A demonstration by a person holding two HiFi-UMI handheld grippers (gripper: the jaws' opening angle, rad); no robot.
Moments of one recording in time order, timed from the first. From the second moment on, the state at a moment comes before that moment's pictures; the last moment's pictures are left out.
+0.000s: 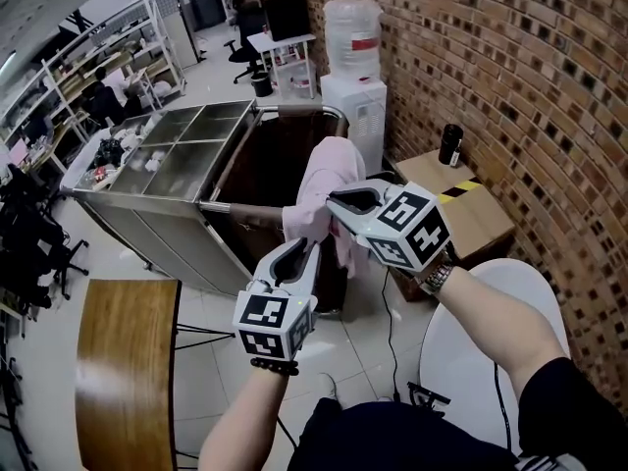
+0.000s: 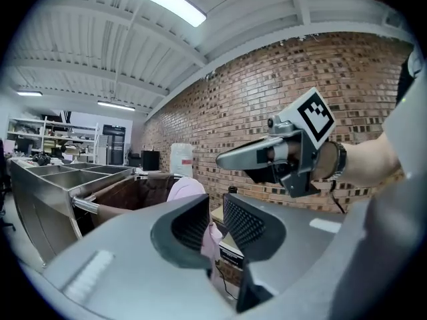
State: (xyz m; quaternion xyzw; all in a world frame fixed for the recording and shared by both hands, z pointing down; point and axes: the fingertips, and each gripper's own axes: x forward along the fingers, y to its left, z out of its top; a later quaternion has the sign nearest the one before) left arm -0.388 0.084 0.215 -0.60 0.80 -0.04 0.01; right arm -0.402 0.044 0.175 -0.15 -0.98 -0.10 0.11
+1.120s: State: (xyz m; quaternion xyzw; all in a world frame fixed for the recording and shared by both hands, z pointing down) left arm -0.258 0.098 0.185 -0.59 0.80 -0.04 0.08; right arm -0.244 0.082 0.175 -0.14 -0.99 -0.06 0.00
